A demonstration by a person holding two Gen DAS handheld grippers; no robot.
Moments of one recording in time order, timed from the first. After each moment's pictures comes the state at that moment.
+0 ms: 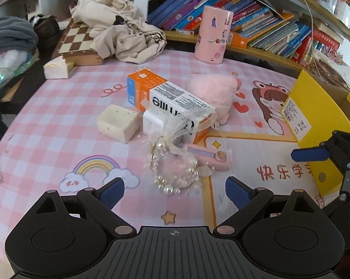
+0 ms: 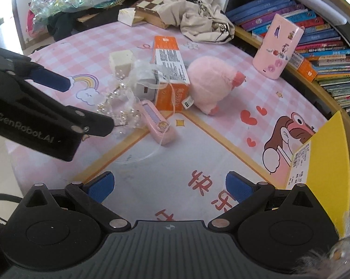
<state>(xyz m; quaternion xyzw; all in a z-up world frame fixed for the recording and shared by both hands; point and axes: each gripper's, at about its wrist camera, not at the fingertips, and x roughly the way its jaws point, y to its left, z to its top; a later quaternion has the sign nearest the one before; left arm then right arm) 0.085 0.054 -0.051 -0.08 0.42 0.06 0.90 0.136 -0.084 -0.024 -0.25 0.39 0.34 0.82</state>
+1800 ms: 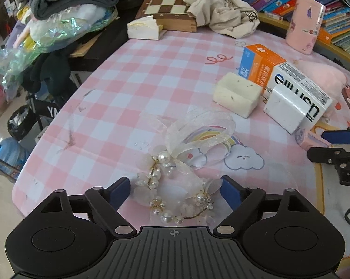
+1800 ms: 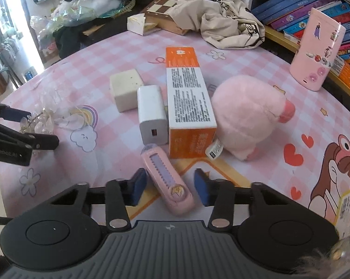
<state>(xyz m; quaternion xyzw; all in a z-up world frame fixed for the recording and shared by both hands) 0.064 0.140 -0.073 -0.10 0.47 0.21 0.85 0.200 -0.028 -0.045 -0.19 0.40 0.41 0.79</state>
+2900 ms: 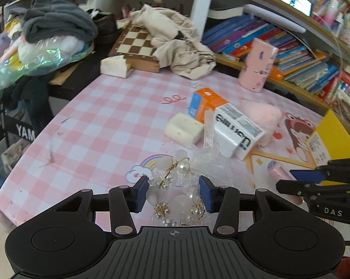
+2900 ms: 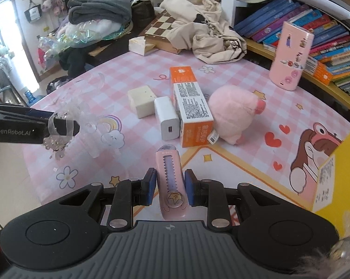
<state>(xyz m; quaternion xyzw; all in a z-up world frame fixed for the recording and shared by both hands) 0.030 0.119 -0.024 -0.14 0.37 0.12 0.91 0.140 -0.062 0.001 -0.16 0.38 0.38 0.82</state>
